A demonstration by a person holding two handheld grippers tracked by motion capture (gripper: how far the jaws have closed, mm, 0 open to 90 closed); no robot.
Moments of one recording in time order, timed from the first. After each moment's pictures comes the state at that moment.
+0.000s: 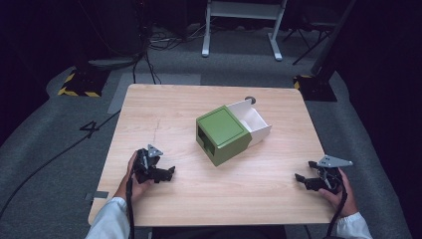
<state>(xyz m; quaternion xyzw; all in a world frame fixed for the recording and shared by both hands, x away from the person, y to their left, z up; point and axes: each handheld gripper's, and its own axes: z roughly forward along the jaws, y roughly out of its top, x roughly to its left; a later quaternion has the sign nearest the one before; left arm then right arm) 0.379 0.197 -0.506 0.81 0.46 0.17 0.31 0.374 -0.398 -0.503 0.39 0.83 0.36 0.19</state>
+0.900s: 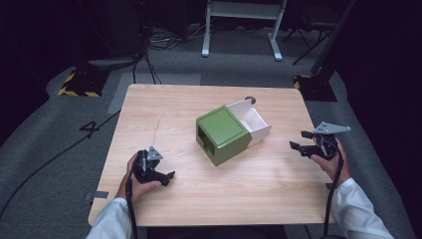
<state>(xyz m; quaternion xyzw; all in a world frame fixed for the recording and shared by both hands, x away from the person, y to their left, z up) 0.376 0.202 -0.506 0.85 0.40 0.14 0.32 0.447 -0.366 -0.426 0.36 0.82 0.40 0.21</state>
